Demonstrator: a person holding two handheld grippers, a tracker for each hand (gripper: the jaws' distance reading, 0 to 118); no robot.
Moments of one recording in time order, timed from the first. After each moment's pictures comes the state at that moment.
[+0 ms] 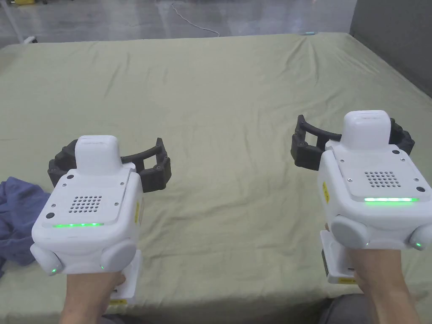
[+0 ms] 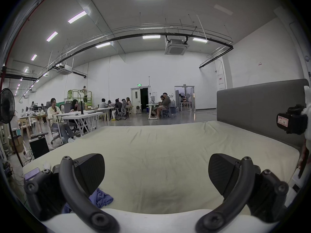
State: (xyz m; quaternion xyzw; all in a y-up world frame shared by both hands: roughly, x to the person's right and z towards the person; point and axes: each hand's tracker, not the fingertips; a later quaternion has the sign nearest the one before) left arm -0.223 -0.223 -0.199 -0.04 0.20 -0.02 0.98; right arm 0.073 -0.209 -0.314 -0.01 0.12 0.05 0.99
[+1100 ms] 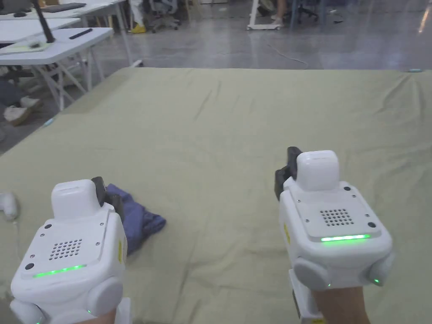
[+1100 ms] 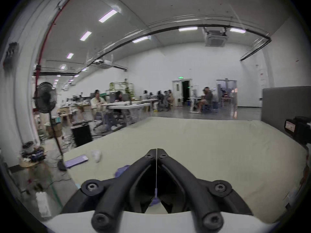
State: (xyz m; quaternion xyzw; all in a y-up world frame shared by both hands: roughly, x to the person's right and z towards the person) left arm -0.313 -0.207 -0.101 -0.07 0.42 0.01 0.90; right arm -0.085 -0.221 -0.301 -0.03 0.34 0.02 0.94
